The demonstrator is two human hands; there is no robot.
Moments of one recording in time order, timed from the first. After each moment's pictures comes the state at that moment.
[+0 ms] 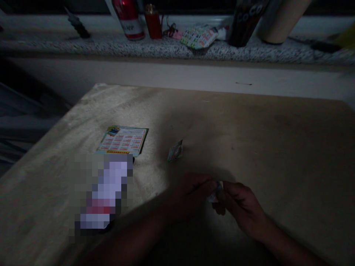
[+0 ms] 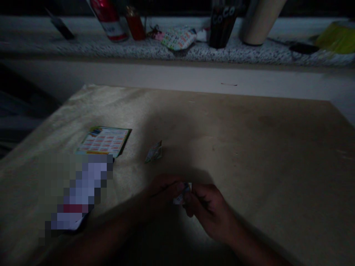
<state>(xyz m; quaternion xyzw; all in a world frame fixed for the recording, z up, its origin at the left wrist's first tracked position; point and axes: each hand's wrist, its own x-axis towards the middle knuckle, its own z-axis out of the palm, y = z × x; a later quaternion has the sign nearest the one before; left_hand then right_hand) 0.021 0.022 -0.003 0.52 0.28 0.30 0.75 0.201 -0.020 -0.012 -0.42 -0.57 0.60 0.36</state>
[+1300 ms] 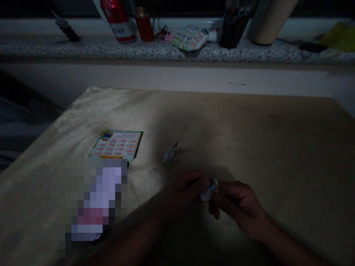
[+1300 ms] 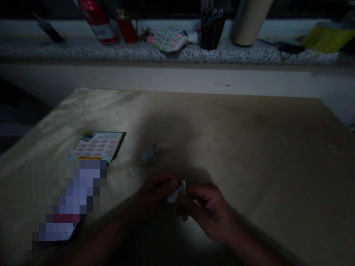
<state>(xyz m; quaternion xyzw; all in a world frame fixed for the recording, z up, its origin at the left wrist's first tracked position) 0.025 0.024 -0.006 0.35 0.32 0.33 0.82 0.203 -0.017 -0.008 -0.40 -0.53 0.63 0.41</state>
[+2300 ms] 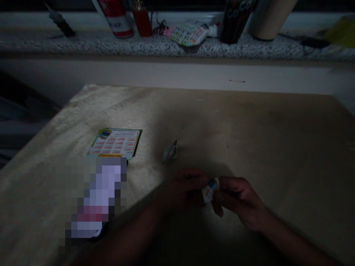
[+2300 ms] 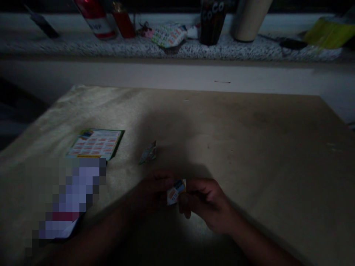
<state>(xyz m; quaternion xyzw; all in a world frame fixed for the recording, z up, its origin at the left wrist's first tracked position) 0.021 0.031 -0.006 0.25 0.32 0.26 0.88 0.207 -0.013 -0.013 -0.33 -0.44 0.72 0.42</state>
